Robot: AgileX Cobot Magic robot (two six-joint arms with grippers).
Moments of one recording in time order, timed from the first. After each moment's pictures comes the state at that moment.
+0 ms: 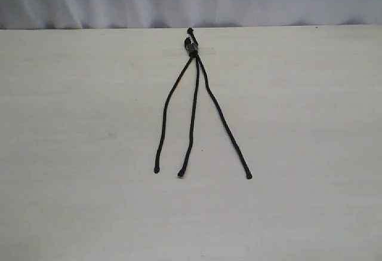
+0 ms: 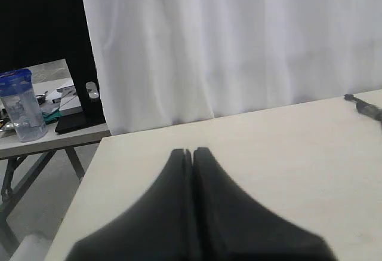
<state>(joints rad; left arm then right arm) 0.16 0.00 0.00 0.05 0.13 0.08 0.05 0.01 0.00 0.02 0.21 0.04</state>
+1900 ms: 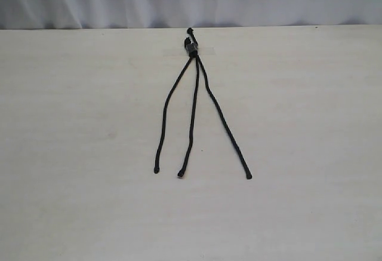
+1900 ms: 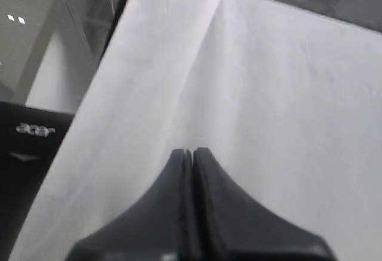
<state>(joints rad) 0.16 0.12 -0.15 0.09 -0.45 -0.36 0.05 0.21 -0.20 0.17 -0.30 0.07</state>
